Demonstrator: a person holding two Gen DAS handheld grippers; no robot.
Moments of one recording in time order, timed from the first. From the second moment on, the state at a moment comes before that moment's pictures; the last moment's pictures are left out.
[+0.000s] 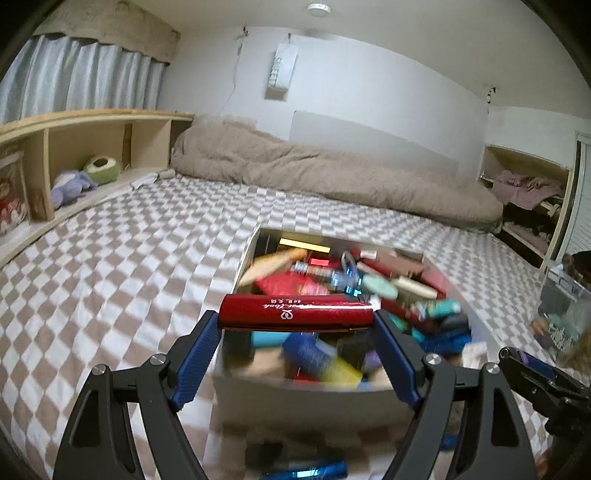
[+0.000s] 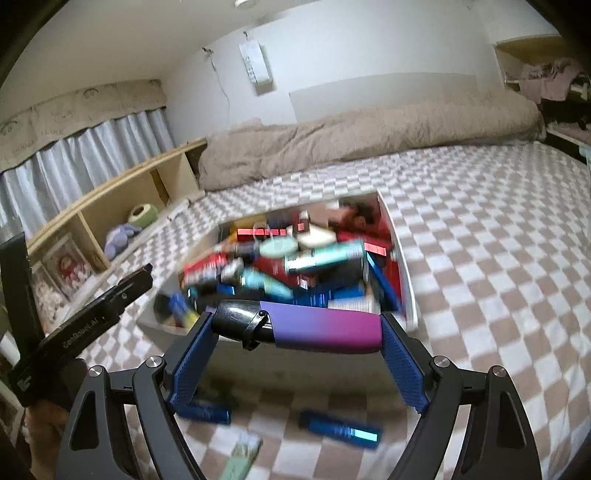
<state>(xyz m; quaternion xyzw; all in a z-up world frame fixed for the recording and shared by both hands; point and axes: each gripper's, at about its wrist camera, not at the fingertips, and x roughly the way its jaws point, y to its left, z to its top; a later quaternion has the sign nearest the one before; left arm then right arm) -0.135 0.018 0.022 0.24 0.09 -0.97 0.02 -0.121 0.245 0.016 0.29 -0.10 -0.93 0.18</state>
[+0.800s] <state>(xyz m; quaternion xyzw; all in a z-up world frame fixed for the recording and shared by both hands) -0.222 -0.001 0.043 0.28 0.09 -0.96 -0.01 -0.256 0.202 0.043 0.38 -0.12 -0.89 0.23</state>
